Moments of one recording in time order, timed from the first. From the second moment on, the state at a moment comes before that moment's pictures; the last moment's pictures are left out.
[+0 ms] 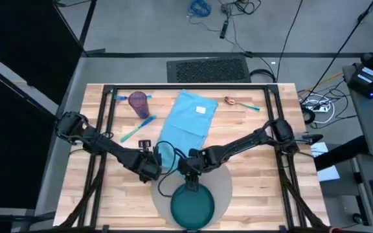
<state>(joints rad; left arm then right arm) -0.39 1.64 0.84 -0.72 -0.39 -0.41 0.24 2.07 1.49 -0.49 -0.02 0.42</state>
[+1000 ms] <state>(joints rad) -0.37 1.64 0.84 -0.71 -0.39 -0.41 0.22 2.16 1.50 -0.49 -0.02 0.45</state>
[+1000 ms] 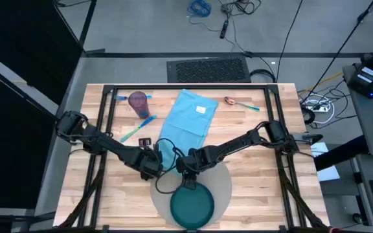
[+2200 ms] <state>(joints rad) -0.39 1.64 0.92 -0.73 -0.65 -0.40 0.22 1.99 1.49 -0.64 0.16 0.40</state>
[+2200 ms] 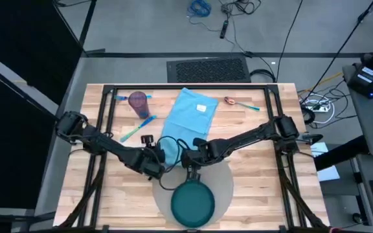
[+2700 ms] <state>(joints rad) -0.40 1.54 0.98 -0.82 -0.73 -0.44 0.22 1.93 1.49 -0.69 0.16 0.39</state>
